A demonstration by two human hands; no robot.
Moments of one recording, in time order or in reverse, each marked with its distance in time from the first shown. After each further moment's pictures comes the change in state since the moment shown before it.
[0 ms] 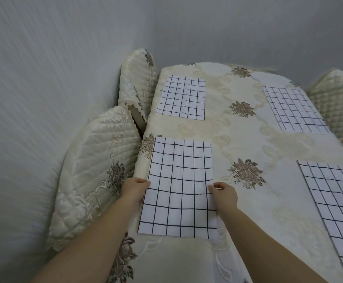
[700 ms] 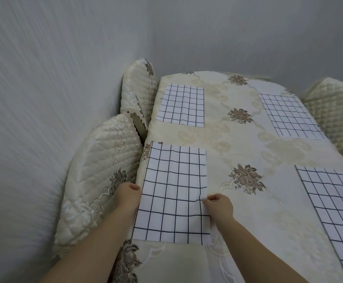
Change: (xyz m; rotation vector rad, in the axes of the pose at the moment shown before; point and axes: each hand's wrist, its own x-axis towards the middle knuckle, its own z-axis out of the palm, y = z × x) left_hand -0.003 0.005 -0.023 0.241 0.150 0.128; right_hand -0.022 -0.001 0.010 -0.035 -0.068 0.041
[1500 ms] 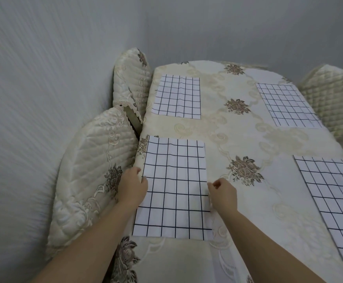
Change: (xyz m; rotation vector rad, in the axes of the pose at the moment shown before) left_hand 0.002 0.014 0.014 0.301 0.007 0.389; right_hand 0.013 -0.008 -0.010 -0.249 0.134 -0.159
